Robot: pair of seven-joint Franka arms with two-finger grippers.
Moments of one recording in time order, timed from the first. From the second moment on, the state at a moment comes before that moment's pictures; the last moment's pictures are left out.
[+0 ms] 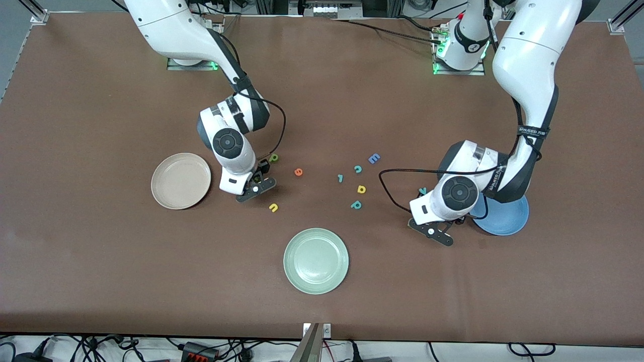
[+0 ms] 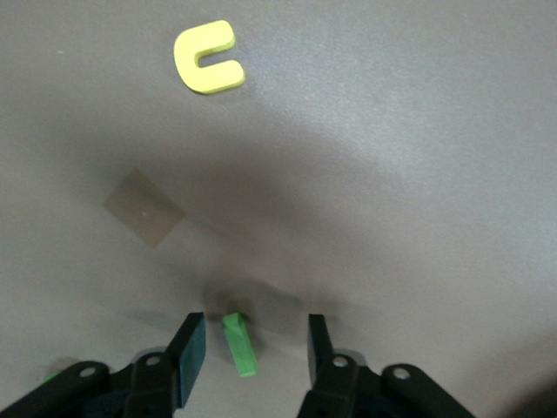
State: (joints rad) left arm -0.09 0.72 -0.24 -1.58 0.30 2.14 0.03; right arm 0.58 0.60 -0.07 -1.88 0.01 2.39 -0.02
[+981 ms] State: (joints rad) left arm 0.02 0.73 -0.38 -1.71 0.31 2.33 0.05; right arm 0.55 0.56 -0.09 -1.85 0.02 2.36 0.01
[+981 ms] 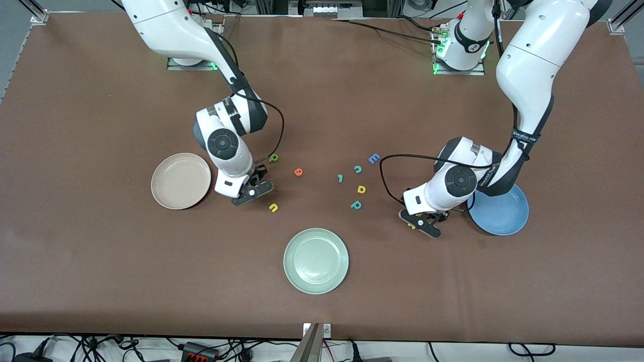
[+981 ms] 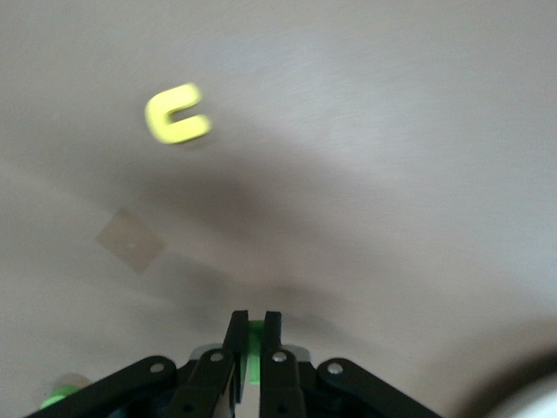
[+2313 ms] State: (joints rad) left arm 0.02 0.75 -0.38 -1.71 0.43 2.35 0.06; right arm 0.26 0.42 -0.06 -1.95 0.03 2.17 0.00
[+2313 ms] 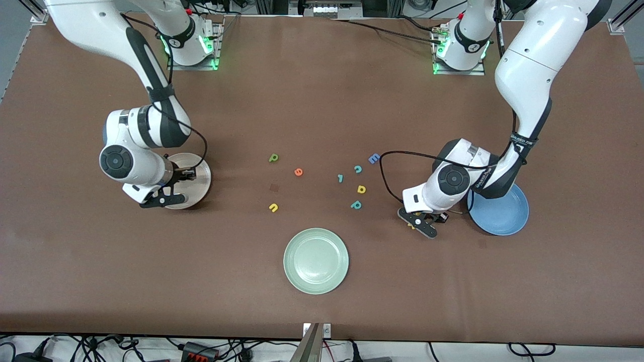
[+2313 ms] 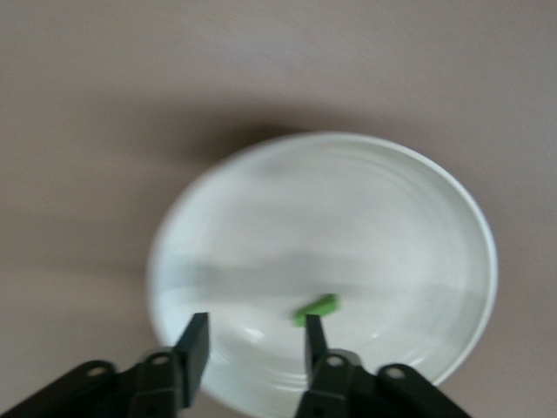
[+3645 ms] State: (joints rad) left arm 0.09 0.66 -0.38 -1.69 0.43 2.17 0.06; right arm 0.67 0.55 -0.02 -1.95 0.08 2.39 0.92
